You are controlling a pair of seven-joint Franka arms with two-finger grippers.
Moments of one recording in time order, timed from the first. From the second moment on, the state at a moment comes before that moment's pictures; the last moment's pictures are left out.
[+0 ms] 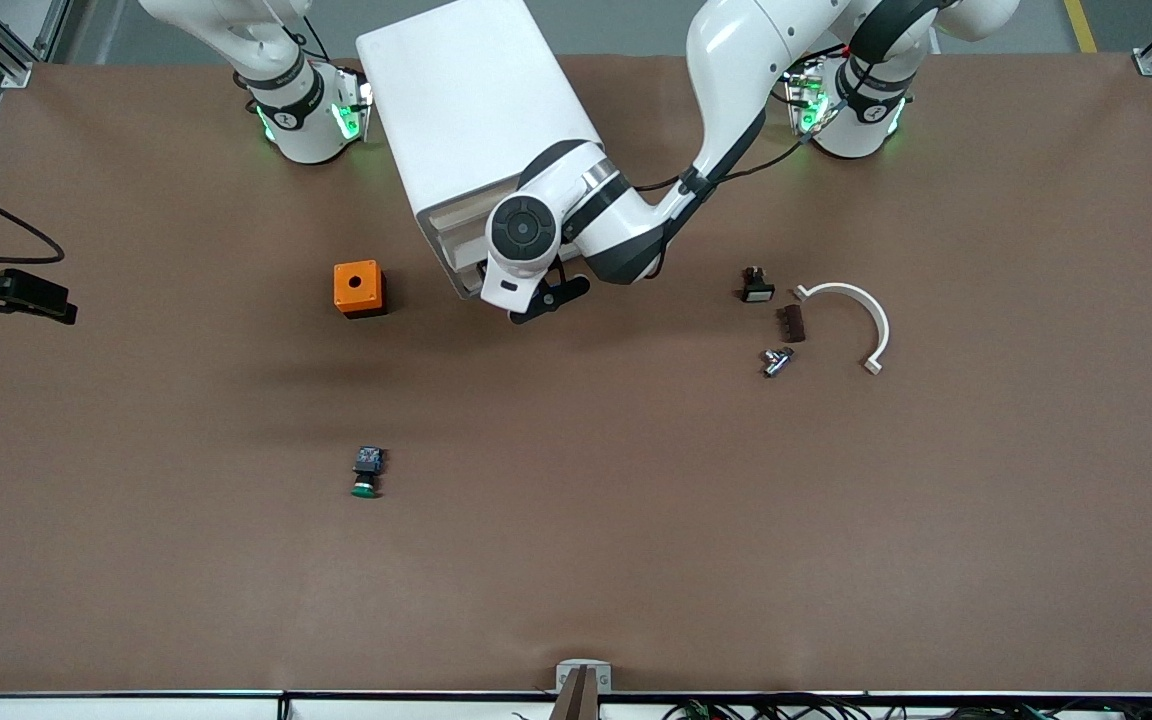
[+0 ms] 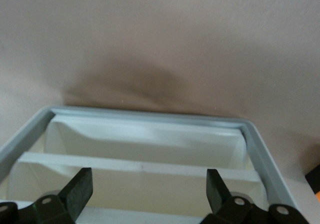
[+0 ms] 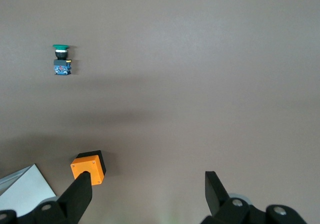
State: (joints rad) left arm -0.77 0.80 -0.25 -1.29 -0.27 1.90 -1.31; right arm 0.03 0.18 -0.12 -1.40 -0.02 1.47 -0.07
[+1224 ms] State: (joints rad) left arm -0.62 0.67 -0.24 -1.25 -0.12 1.90 -1.31; right arm 0.03 -0.08 -0.14 -1.57 -0.02 1.44 -0.10
